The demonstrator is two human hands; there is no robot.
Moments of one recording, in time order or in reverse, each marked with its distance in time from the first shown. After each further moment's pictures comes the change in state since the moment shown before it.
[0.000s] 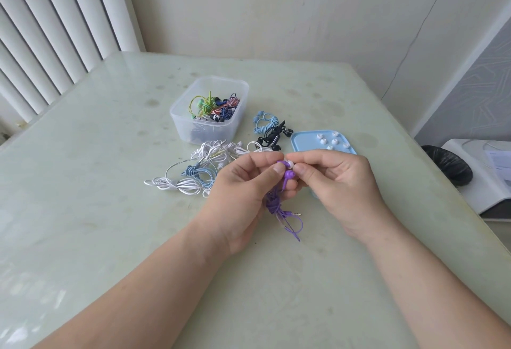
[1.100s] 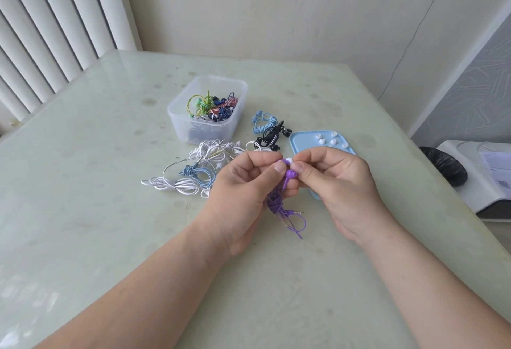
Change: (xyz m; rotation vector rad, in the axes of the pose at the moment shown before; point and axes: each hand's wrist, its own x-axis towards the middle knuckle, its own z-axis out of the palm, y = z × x) left_hand 0.000 -0.002 0.000 0.003 0.001 0.029; right_hand 0.000 0.001 0.001 0.147 0.055 0.113
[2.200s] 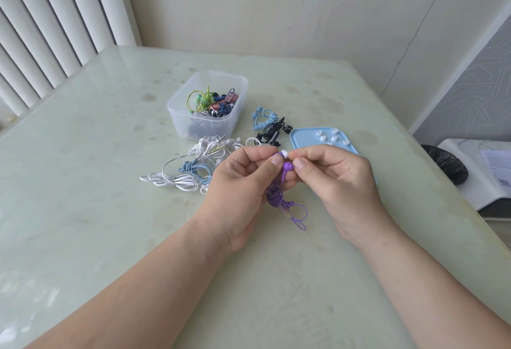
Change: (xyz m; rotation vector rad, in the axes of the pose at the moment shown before) left_hand 0.002 -0.003 0.000 -0.041 0.043 0.035; right_hand -0.007 0.001 0.002 -0.107 0.002 -0.109
